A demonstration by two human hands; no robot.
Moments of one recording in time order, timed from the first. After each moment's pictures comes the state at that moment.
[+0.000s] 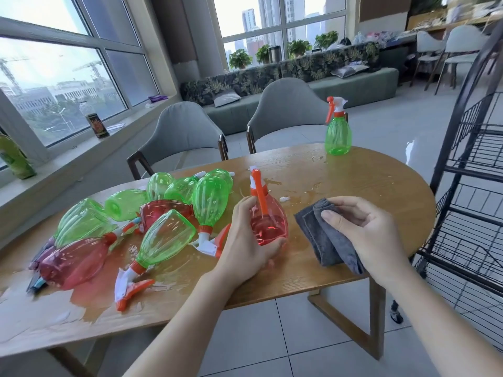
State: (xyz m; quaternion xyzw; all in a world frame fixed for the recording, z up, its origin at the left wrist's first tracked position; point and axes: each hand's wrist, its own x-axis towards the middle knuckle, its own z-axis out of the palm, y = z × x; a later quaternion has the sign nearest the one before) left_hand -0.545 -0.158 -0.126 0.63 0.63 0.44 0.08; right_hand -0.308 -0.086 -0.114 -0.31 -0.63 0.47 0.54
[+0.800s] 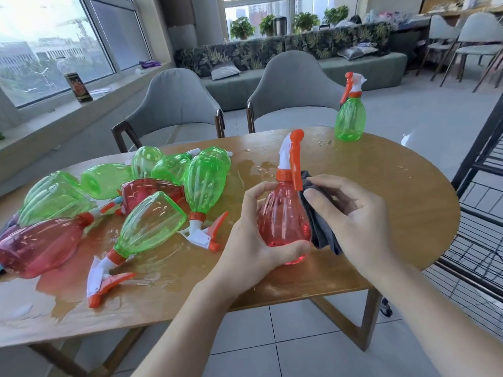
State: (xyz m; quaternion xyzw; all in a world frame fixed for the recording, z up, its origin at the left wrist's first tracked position) left_hand -0.531 -0.166 -0.123 0.60 0.55 0.53 0.25; right_hand -0.357 -0.080 -0.103 -0.25 -0.69 0.40 0.54
